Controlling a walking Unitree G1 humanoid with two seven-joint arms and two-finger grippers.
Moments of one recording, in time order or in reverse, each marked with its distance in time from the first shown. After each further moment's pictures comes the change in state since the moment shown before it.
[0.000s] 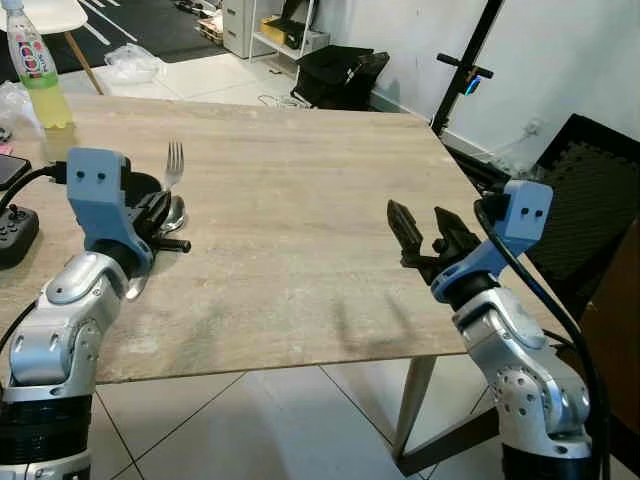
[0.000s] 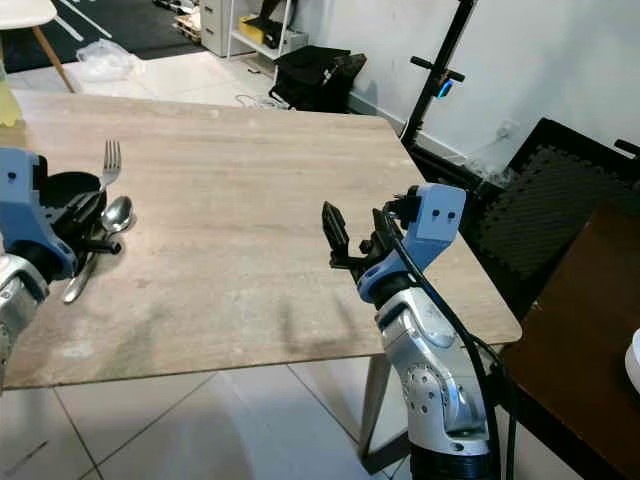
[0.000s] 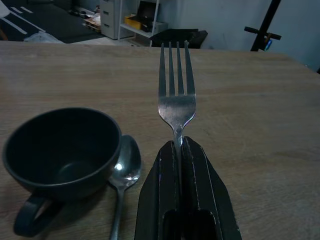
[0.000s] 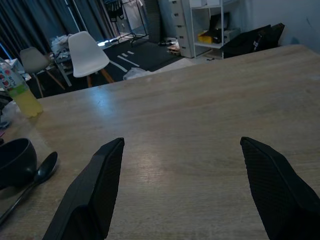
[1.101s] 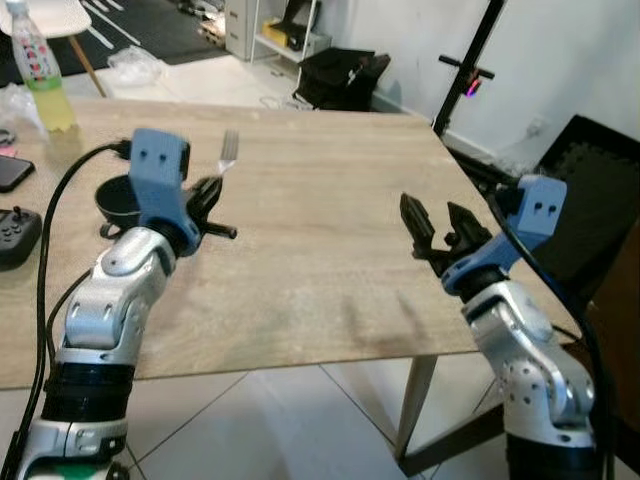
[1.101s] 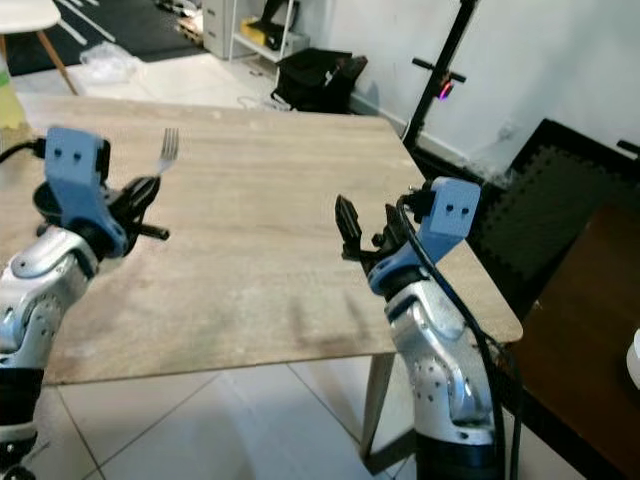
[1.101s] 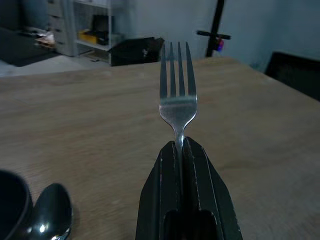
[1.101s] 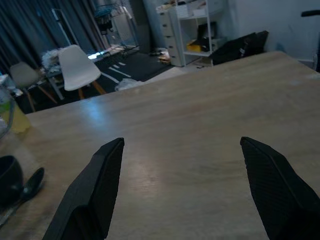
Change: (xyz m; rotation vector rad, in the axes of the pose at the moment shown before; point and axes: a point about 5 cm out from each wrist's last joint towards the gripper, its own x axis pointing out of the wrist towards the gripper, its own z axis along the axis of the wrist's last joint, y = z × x) left arm 0.028 -0.042 0.011 0.040 -0.028 -0.185; right arm -0.002 -0.014 0.002 -0.005 -0.029 -0.062
